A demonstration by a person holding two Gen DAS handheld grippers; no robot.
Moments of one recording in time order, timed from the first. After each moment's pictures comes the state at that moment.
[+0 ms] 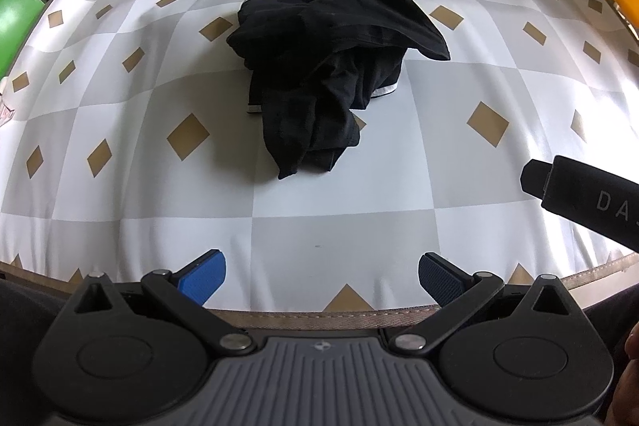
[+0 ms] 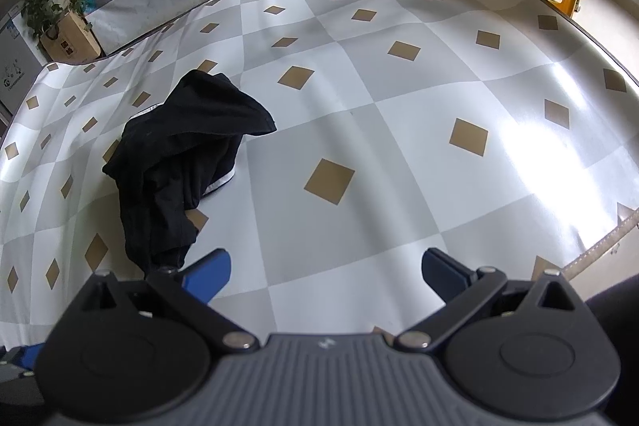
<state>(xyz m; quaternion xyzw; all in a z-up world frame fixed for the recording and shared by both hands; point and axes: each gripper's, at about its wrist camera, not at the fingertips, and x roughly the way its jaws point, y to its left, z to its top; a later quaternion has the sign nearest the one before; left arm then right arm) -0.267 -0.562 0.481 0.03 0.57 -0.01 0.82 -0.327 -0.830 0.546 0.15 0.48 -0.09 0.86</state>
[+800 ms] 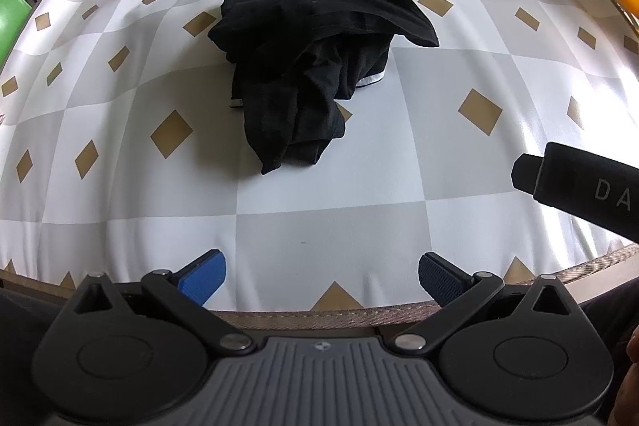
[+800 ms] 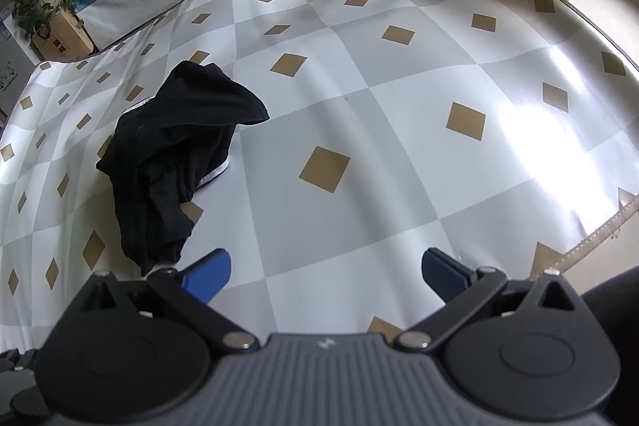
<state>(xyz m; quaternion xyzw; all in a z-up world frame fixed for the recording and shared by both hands) -0.265 -0.570 0.470 0.04 0.58 -0.02 0.82 -0.325 -0.832 0.539 0.16 0.50 -0.10 0.84</state>
